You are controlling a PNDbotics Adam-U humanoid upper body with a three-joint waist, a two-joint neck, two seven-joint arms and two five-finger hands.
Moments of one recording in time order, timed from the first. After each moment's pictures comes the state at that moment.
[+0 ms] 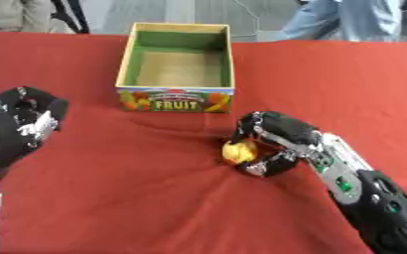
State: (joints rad) left arm -0.25 0.21 0.11 -1.84 -0.04 0.12 -0.25; right arm -0.58 -0.29 0.33 -1.28 0.83 -0.56 0.20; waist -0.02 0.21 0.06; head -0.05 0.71
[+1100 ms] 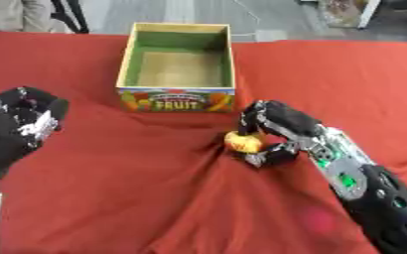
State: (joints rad) left arm -0.25 0.21 0.11 -1.84 -0.04 0.12 -0.25; right arm -0.62 -0.34 0.33 -1.40 0.64 -0.50 0.20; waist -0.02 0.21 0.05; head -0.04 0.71
